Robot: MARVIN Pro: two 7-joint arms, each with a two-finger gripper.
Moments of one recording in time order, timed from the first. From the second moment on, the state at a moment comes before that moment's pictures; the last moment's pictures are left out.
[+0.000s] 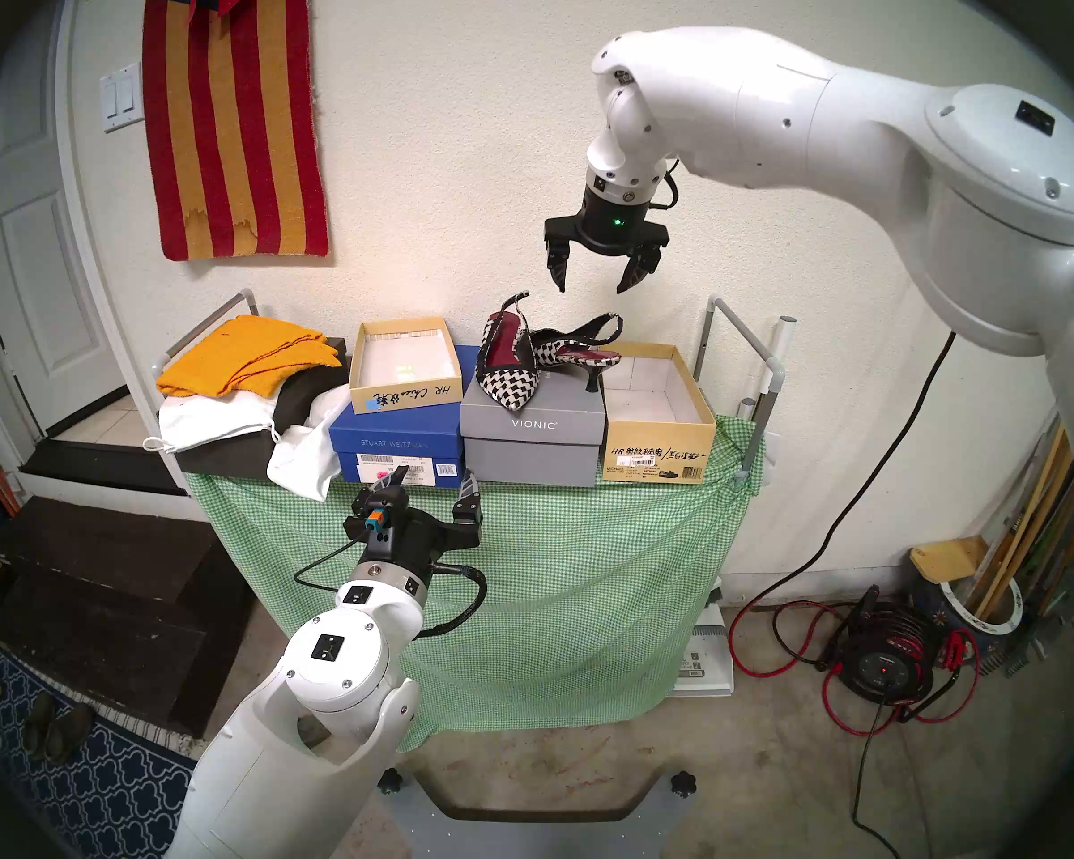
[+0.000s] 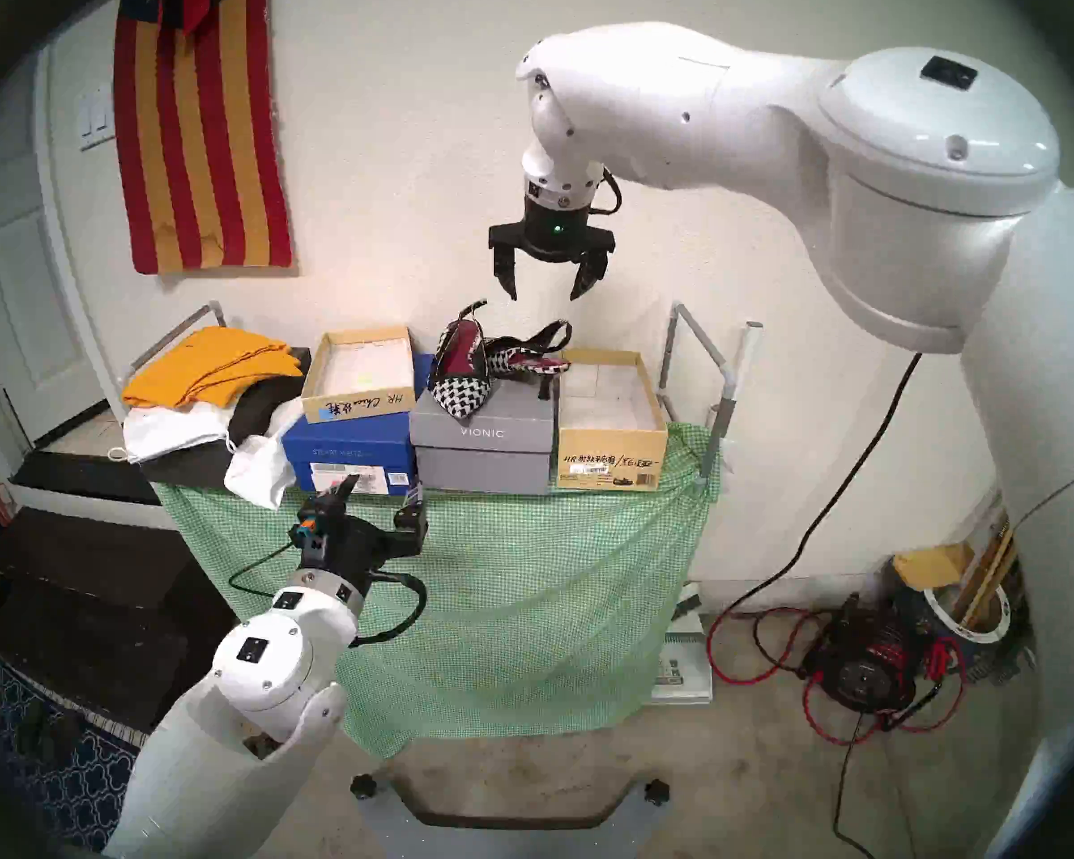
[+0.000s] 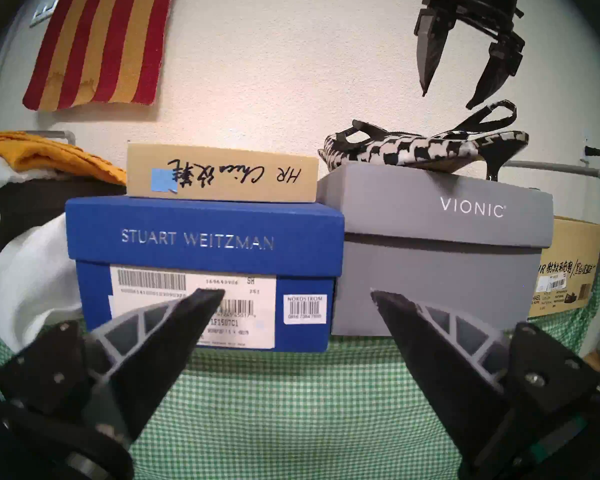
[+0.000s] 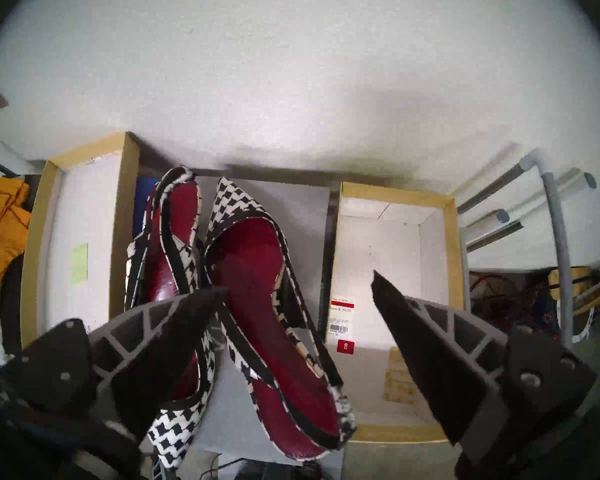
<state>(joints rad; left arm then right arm) 1.84 -1.23 -1.28 -2.07 -0.30 0.11 0.34 0.48 -1.46 -0.48 -0.72 2.87 0.95 -0.83</state>
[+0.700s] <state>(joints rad) 1.84 -1.23 -1.28 -2.07 -0.30 0.11 0.34 0.57 -1.25 -0.57 -1.04 2.87 0.88 -0.91</state>
